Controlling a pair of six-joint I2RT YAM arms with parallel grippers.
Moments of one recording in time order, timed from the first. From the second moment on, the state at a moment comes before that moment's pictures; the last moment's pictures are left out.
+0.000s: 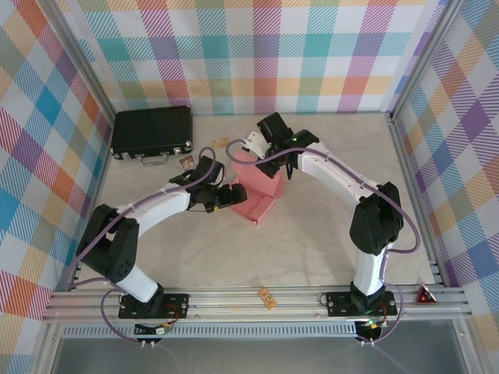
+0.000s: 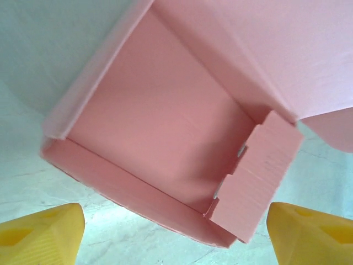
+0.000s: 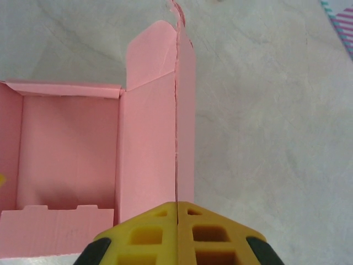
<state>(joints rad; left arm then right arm) -0.50 1.56 1.00 -0.43 0.24 -0.69 0.65 1.86 1.71 -0.82 0.04 -0.46</state>
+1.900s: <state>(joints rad) -0.42 1.73 1.05 -0.40 0.38 -0.58 0.66 1.68 1.56 -0.55 0.17 -0.41</state>
